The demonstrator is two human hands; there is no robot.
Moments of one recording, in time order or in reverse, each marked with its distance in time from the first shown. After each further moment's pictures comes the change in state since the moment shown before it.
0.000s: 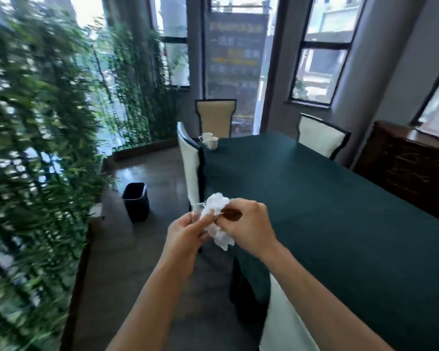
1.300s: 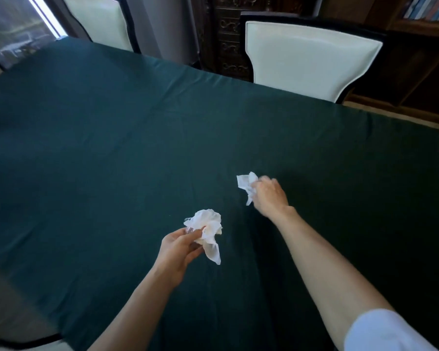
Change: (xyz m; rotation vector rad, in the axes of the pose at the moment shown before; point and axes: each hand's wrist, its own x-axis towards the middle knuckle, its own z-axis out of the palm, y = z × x) left_hand 0.046 -0.480 0.468 0.478 -0.310 -0.768; right_hand -0.243 0.593 -0.483 -0.697 -0.138 0.975
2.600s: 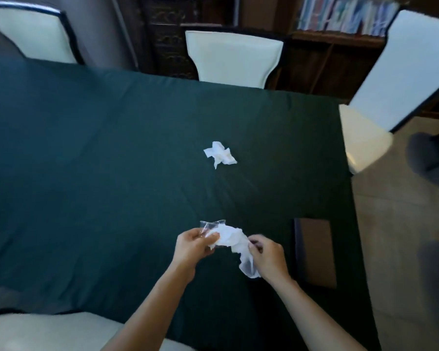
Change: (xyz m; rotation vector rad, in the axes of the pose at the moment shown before) left_hand -0.101 -0.088 -0.026 0.336 -0.176 0.066; right_hand -0.325 -0.047 0.099 0.676 0.207 0.510
